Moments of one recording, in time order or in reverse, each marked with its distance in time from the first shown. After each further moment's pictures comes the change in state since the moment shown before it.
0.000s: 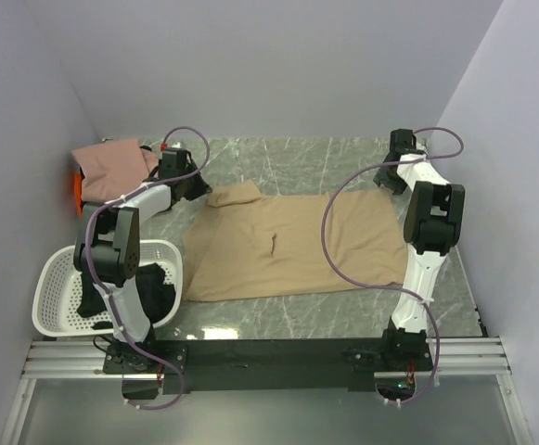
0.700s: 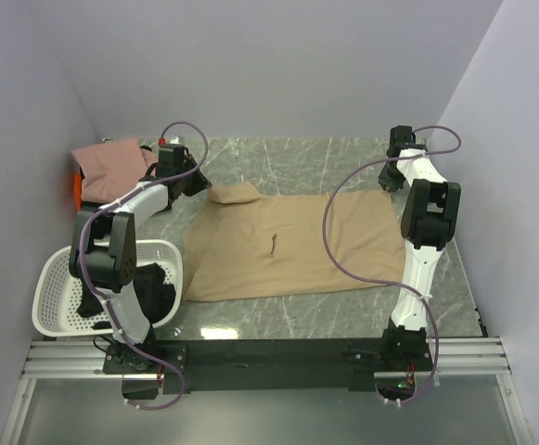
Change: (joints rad) left arm 0.000 -0.057 -0.001 0.000 0.016 0.008; right arm -0.010 0.113 0.174 -0.140 0.000 0.001
